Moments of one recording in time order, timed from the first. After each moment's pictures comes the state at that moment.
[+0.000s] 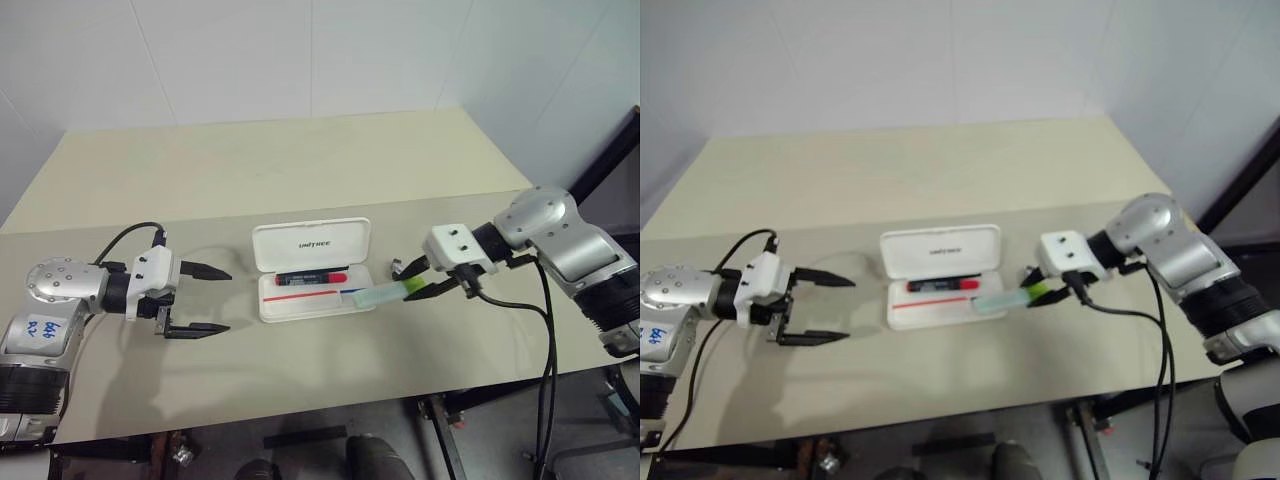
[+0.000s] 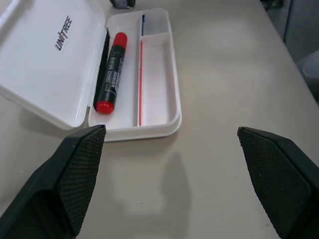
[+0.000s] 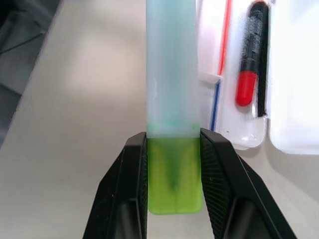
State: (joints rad) left arm -0.42 0.90 0.08 0.14 -0.36 0.03 -1.39; right arm -0.99 -0.95 0.57 0.26 0.31 0.00 1.47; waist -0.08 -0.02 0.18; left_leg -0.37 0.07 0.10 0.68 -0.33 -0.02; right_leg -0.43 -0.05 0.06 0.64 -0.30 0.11
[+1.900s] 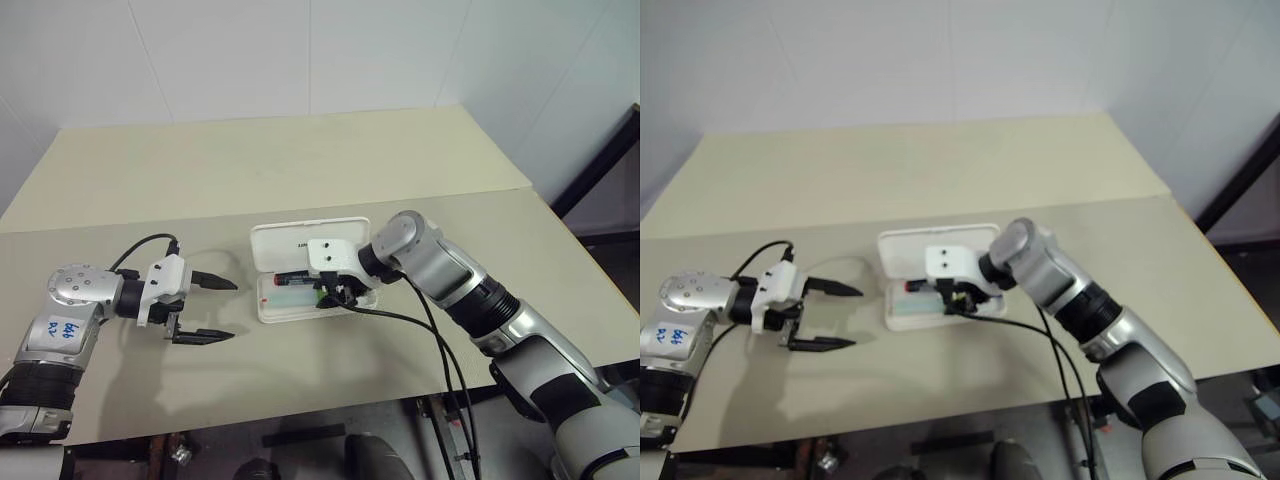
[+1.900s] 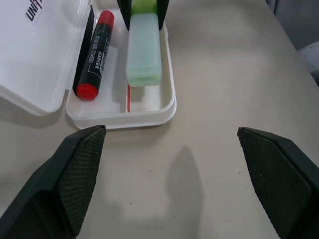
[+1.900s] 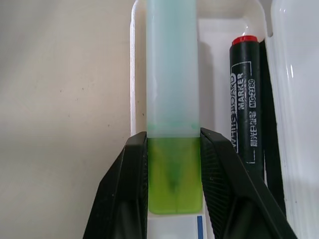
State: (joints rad) left arm -0.44 0.87 0.03 0.24 -0.33 0.00 -1.41; right arm -1.06 -0.44 0.62 0.17 -0.06 0.59 1.30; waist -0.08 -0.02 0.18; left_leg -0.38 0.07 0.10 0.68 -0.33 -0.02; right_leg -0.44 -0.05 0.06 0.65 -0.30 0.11
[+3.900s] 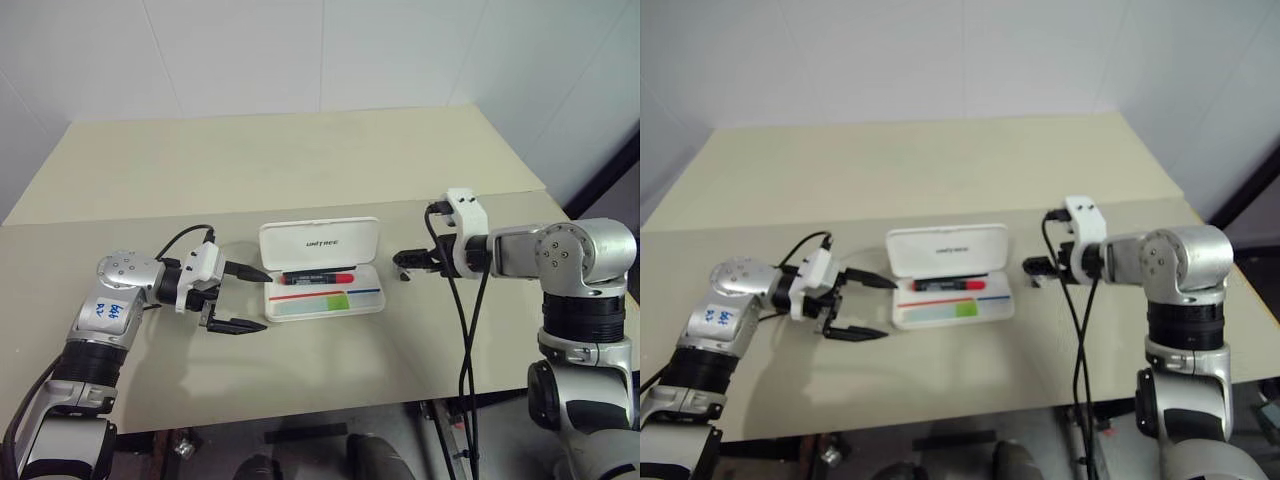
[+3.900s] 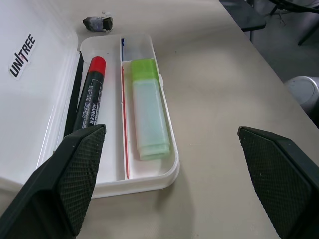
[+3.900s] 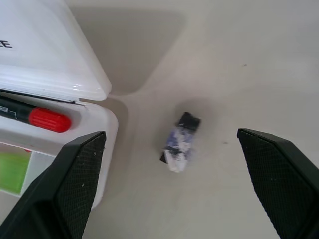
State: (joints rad) left arm -0.58 0.72 -0.05 0.28 -0.32 0.03 -1.45; right arm -0.89 -0.54 -0.15 -0.03 0.61 1.61 0.23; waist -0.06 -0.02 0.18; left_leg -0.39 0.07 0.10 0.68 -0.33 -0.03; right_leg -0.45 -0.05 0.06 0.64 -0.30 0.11
